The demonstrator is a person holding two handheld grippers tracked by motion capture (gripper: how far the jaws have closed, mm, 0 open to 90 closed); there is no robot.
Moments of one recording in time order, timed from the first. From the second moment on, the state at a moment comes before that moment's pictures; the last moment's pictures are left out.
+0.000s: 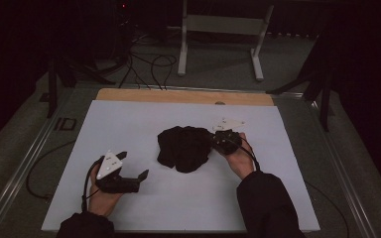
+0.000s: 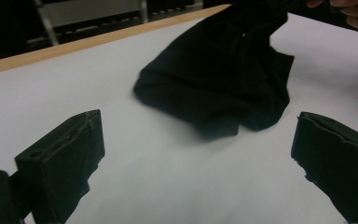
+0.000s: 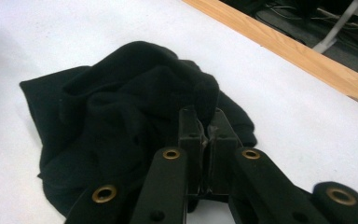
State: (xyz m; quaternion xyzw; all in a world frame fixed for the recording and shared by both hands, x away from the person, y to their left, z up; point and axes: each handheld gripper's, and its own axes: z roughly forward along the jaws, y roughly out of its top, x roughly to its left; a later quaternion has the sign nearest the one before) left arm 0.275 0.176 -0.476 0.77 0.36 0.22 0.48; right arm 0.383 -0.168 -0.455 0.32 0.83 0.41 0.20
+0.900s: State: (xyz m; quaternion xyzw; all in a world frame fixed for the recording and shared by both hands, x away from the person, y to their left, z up) left arm 0.341 0.076 -0.507 0.83 0.34 0.22 0.39; right arm 0.391 -0.188 -0.453 0.36 0.81 0.41 0.21
